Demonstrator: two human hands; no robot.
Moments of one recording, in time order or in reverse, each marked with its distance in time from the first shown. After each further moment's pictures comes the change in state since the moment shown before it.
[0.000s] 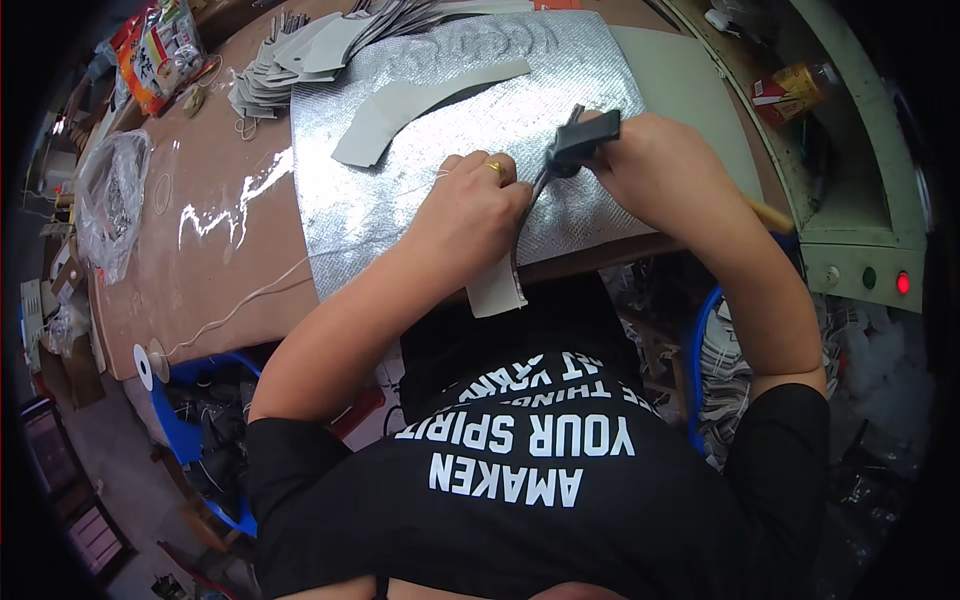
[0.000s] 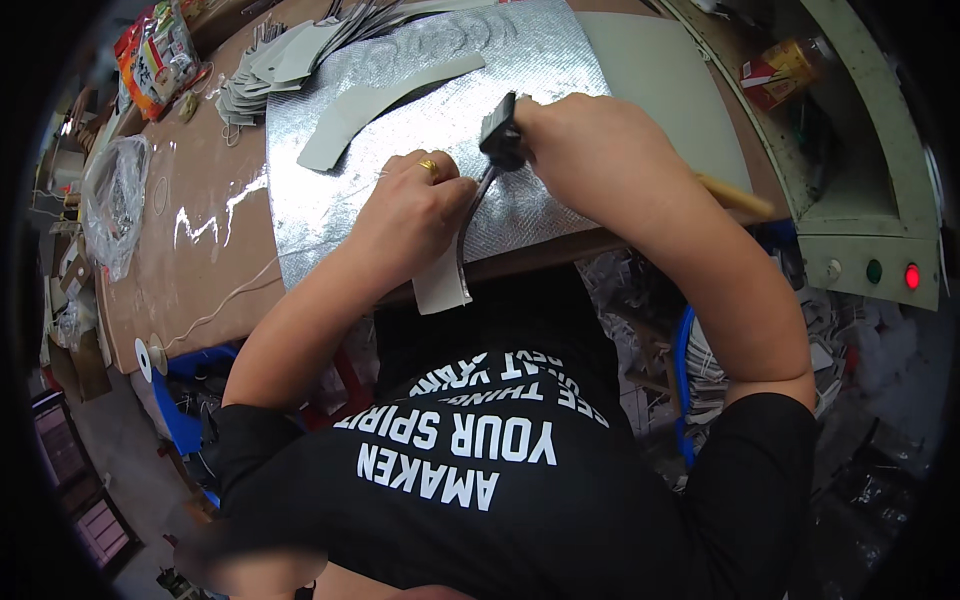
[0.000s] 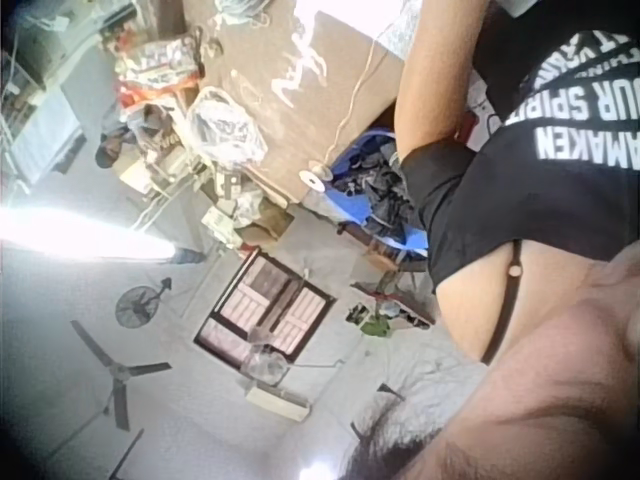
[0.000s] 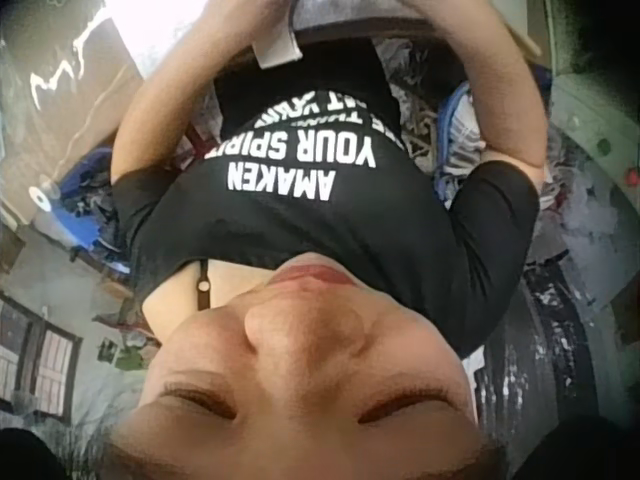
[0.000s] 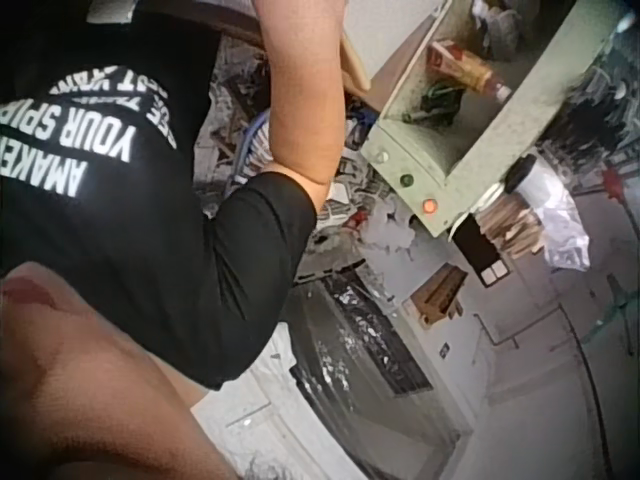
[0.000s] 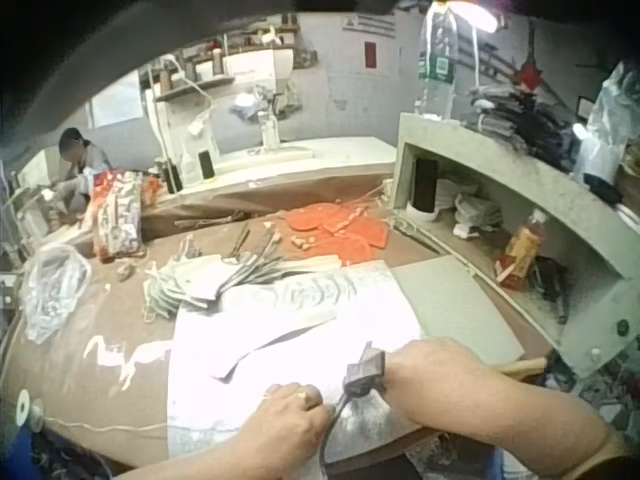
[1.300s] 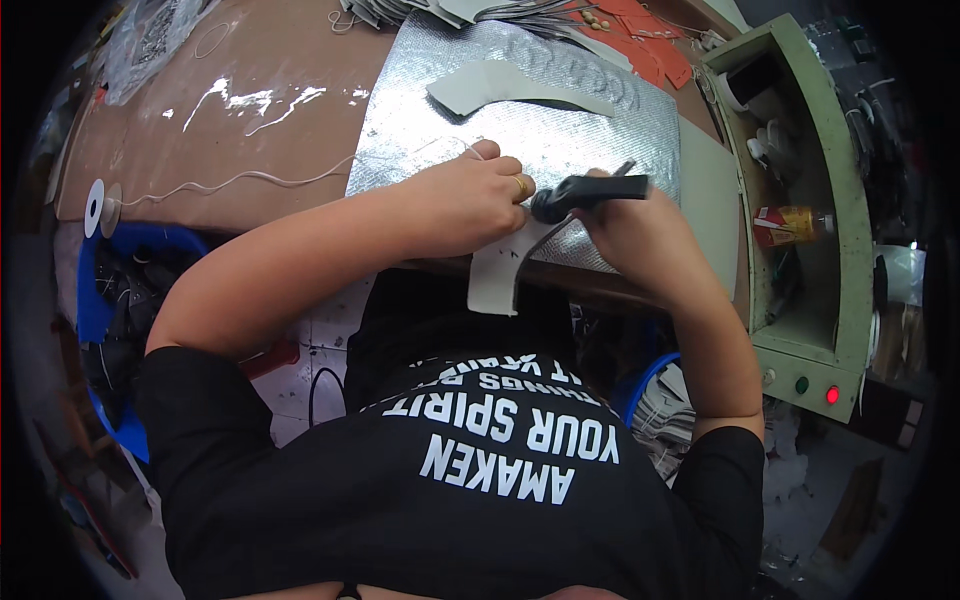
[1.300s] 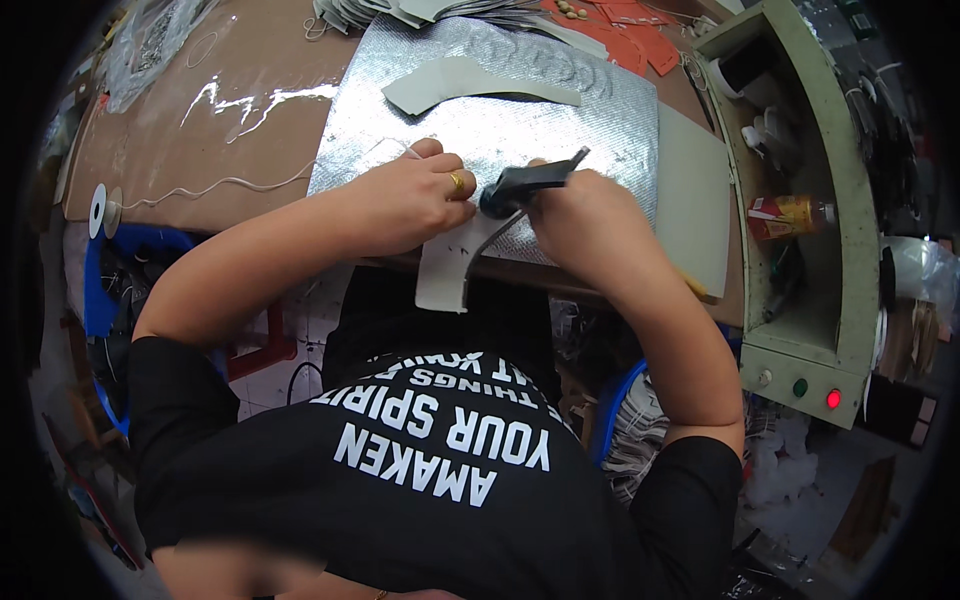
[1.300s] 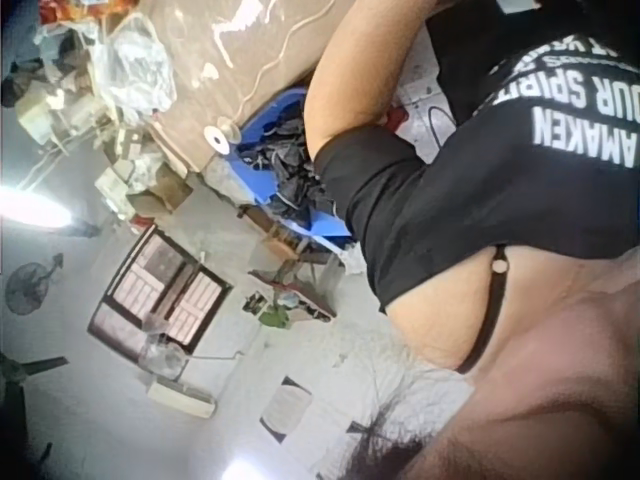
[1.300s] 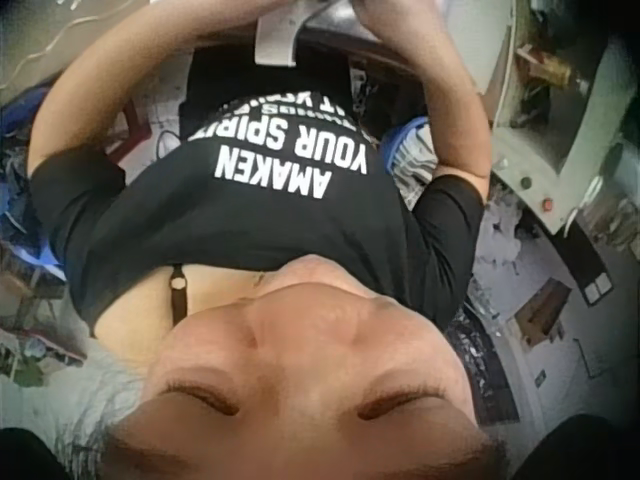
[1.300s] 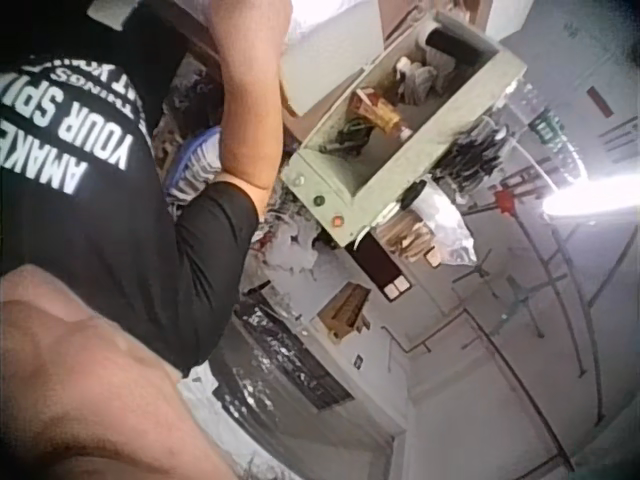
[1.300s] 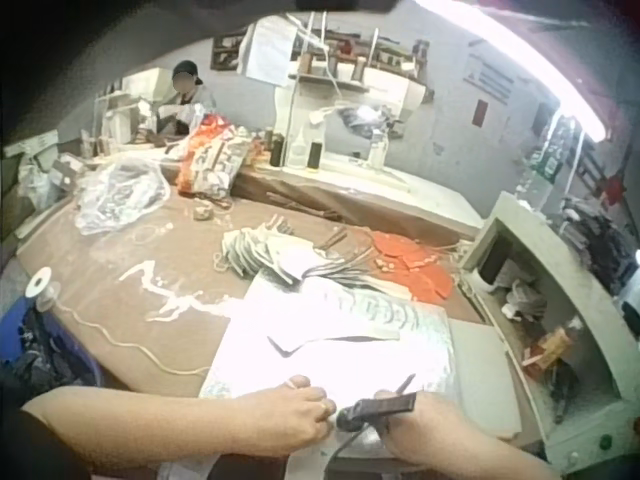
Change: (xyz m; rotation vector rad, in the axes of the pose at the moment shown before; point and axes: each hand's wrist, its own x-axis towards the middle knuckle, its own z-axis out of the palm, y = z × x) left_hand -0.056 -0.018 -0.035 0.148 -0.142 0.180; right_hand 0.003 -0.051 0.000 0.137 0.025 -0.267
